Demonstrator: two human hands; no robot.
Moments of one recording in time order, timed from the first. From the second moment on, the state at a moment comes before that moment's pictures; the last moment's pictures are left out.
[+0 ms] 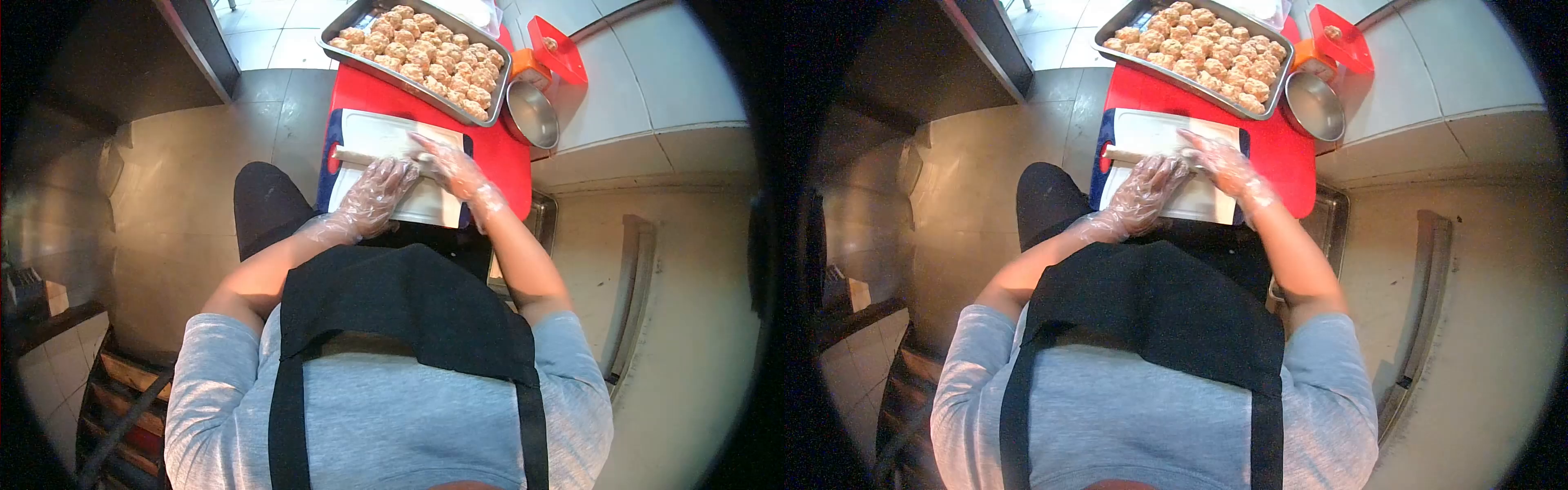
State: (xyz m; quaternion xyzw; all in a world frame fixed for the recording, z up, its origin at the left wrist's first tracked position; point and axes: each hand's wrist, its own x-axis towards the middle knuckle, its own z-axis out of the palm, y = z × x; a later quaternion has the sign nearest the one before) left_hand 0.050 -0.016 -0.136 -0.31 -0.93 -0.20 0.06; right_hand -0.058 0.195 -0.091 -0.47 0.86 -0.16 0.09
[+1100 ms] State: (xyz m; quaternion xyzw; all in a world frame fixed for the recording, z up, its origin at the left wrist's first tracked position) left_hand 0.024 -0.033 -0.126 -0.34 -0.91 -0.21 0.07; right_hand 0.005 0.226 -0.081 -0.21 0.97 -0.13 0.00
